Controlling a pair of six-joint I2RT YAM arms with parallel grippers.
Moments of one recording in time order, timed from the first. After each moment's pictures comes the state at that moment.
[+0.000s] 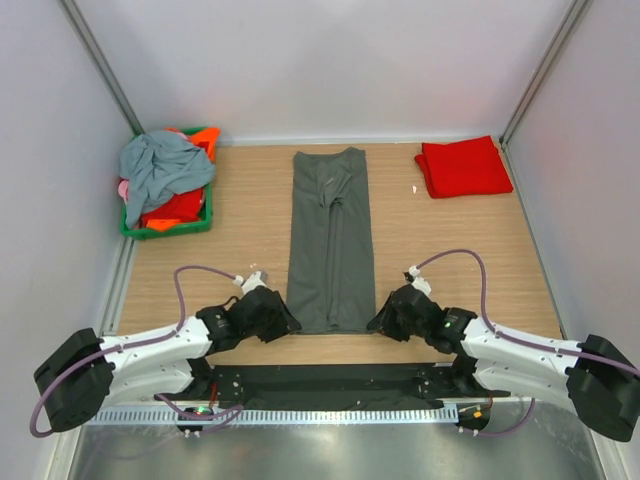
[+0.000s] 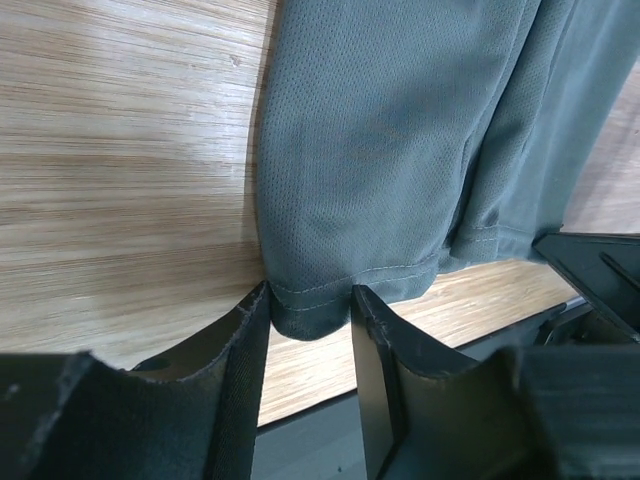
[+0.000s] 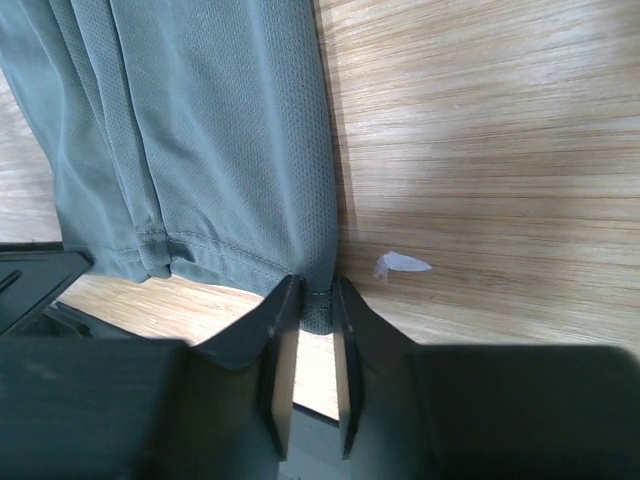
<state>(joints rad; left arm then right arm) -0.94 1.00 0.31 -0.18 -0.11 -1.23 0.89 0.92 0.25 -0.19 0.08 1.21</state>
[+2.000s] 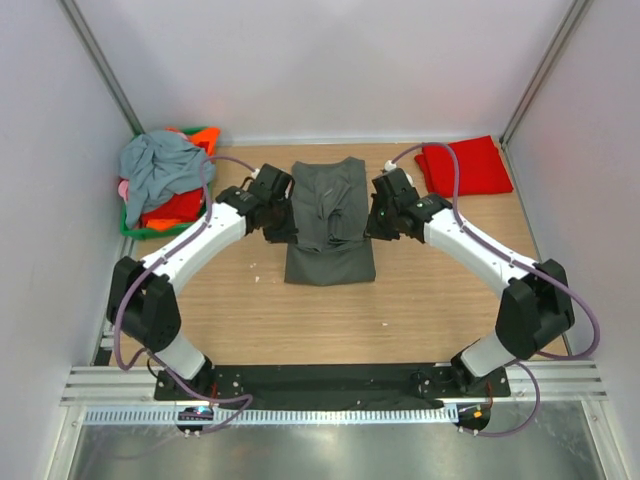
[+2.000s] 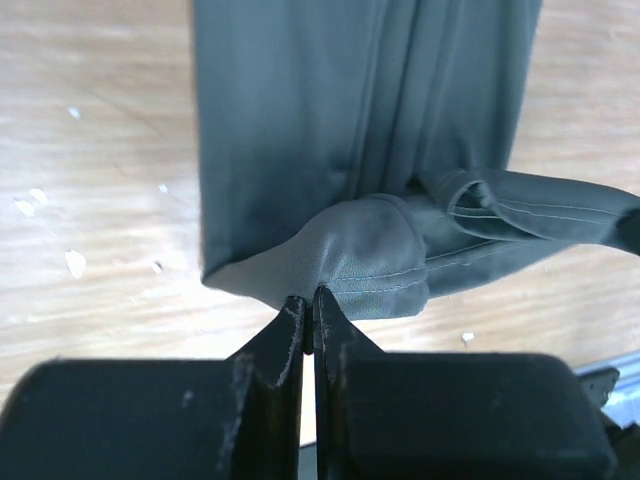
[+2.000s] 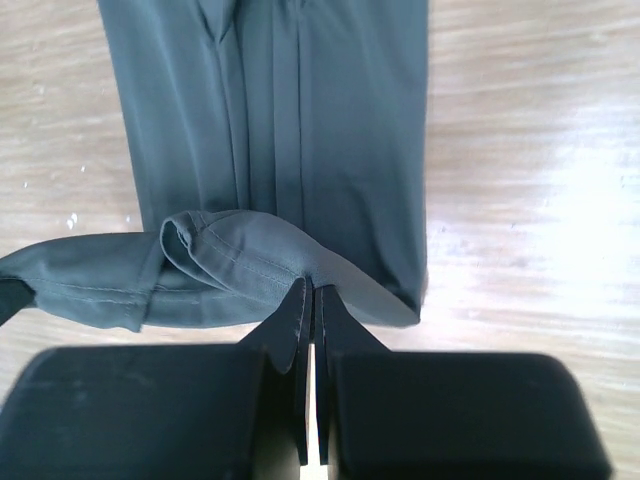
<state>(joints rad) -0.55 1.59 1.33 -0.75 0.02 -0.68 0.54 1.51 1.21 -0.61 0.07 0.68</state>
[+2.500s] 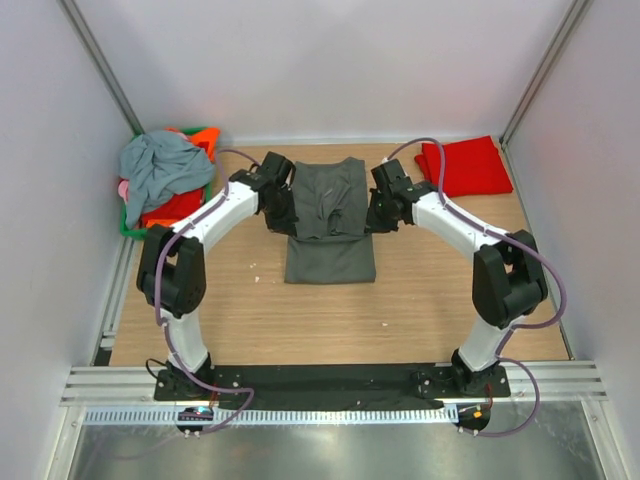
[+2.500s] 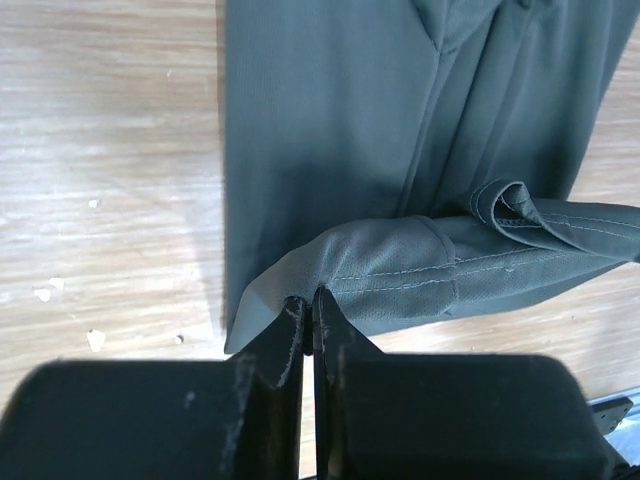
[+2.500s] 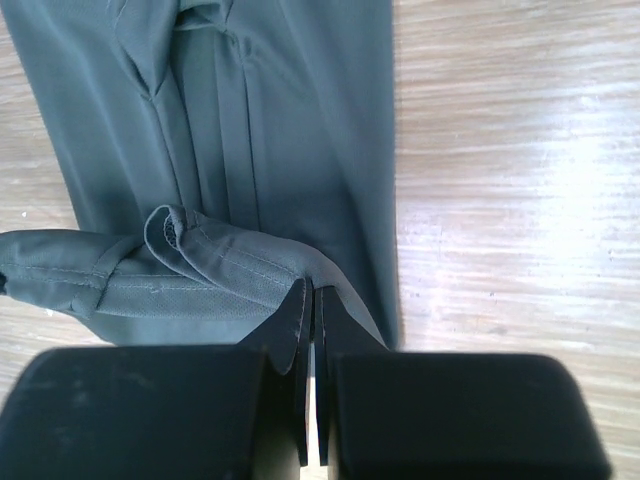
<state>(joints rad) -0.45 1.86 1.51 -0.78 0.09 -0.60 0.45 1.72 1.32 -0.59 0.01 0.60</state>
